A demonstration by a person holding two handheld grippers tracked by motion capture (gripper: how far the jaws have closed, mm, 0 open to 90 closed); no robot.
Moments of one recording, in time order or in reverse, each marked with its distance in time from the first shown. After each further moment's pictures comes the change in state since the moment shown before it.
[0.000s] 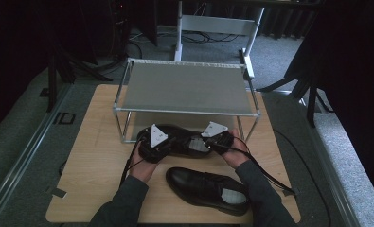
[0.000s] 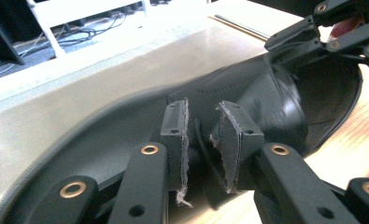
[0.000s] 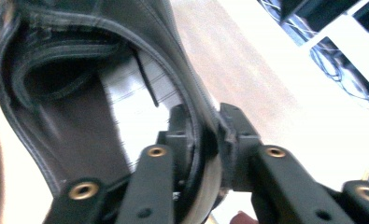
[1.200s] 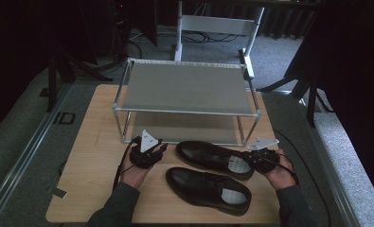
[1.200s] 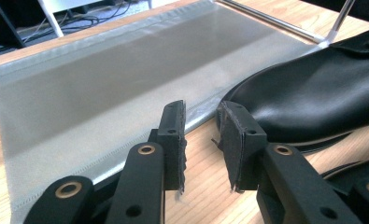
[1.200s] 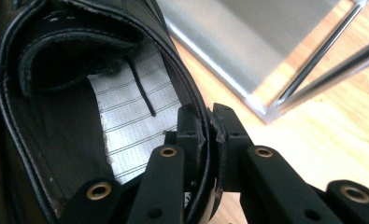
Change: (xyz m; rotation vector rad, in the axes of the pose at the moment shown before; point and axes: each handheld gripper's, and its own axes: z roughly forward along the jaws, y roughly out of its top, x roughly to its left) left arm 0.010 -0.023 -0.016 0.034 0.007 -0.025; right arm -0.031 -0.101 -0.089 0.159 0.055 0.246
